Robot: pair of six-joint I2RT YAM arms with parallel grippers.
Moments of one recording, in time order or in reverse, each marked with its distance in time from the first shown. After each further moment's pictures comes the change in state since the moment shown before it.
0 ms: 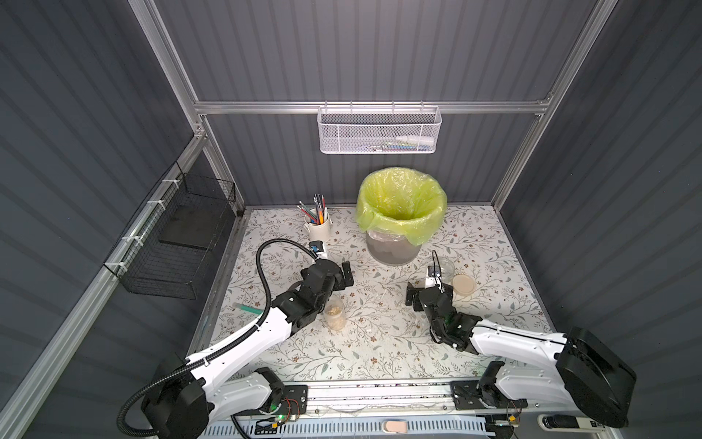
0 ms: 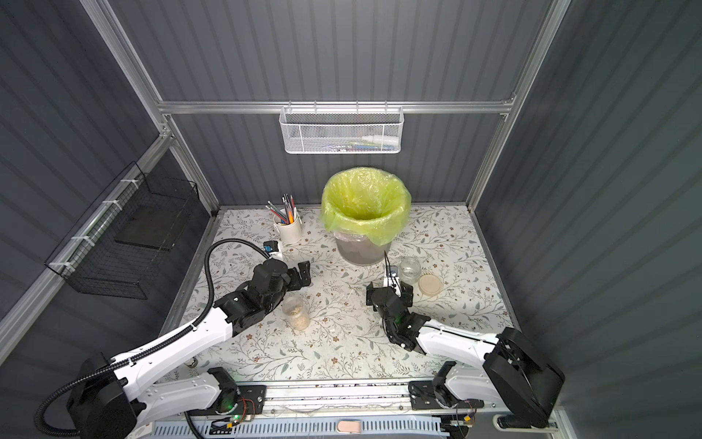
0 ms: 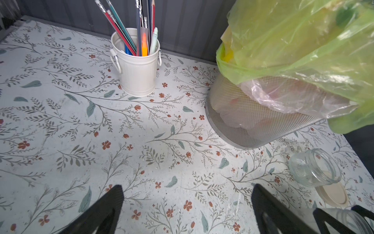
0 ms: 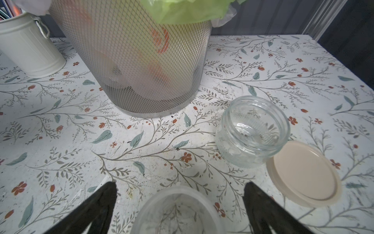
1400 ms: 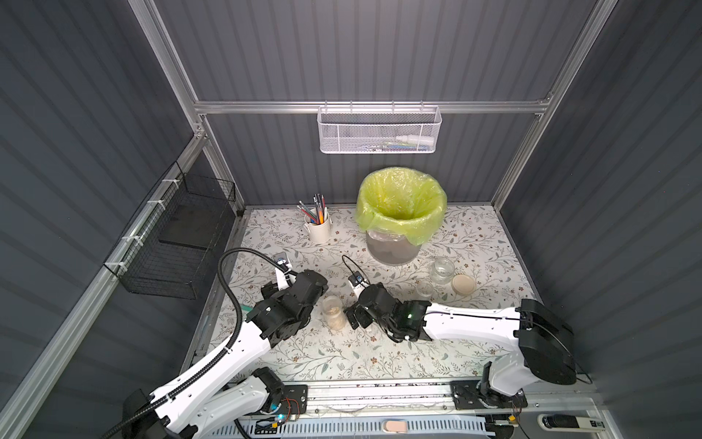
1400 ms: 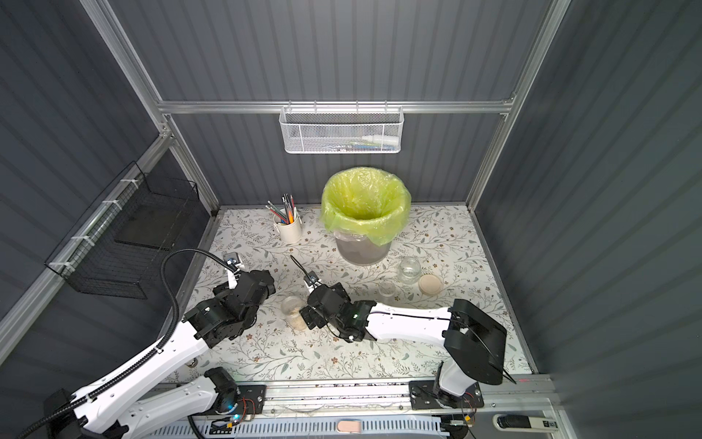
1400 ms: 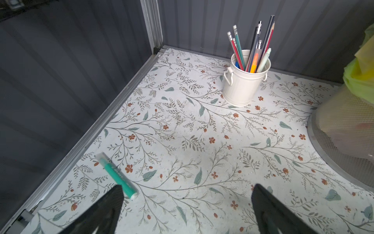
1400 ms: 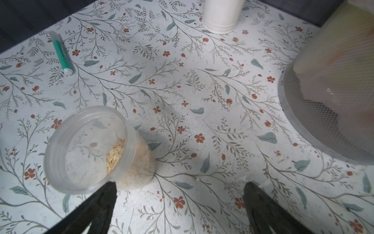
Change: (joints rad) left arm 0.001 -0.219 0.024 -0.533 -0.426 -0.168; right arm 0.341 0.402 0.570 -0.312 -0.328 -0.133
